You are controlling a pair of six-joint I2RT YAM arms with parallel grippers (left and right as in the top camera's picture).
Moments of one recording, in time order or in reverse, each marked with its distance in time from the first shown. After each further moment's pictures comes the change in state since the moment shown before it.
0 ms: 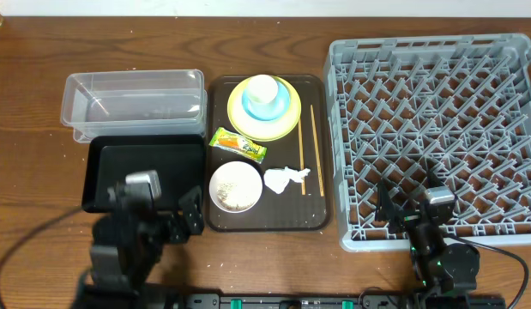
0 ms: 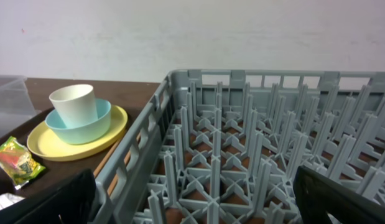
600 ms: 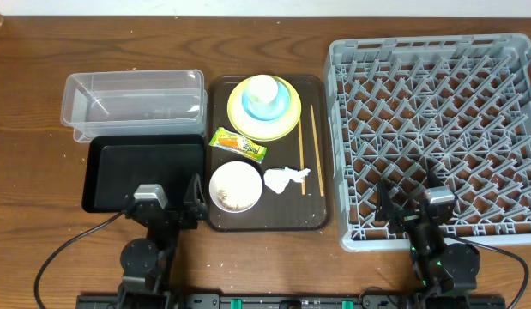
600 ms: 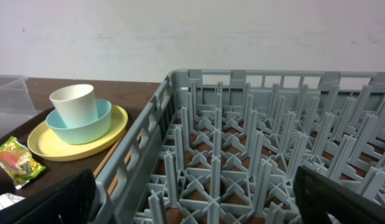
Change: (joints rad) left arm 0.000 -0.460 -0.714 0.761 -0.105 0.040; right arm 0.000 0.000 0.000 0.000 -0.002 0.000
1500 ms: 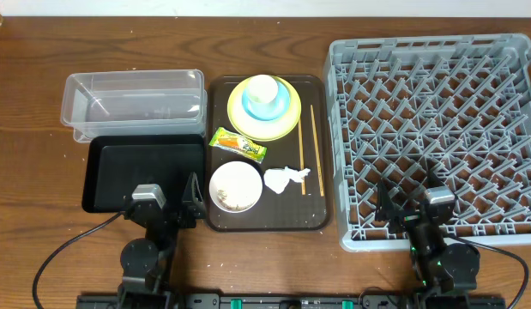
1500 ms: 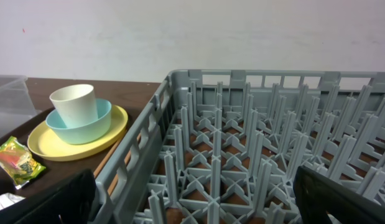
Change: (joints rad) left arm 0.000 0.000 -0.005 0.013 -0.055 0.005; right arm 0.000 0.000 0.000 0.000 0.000 0.000
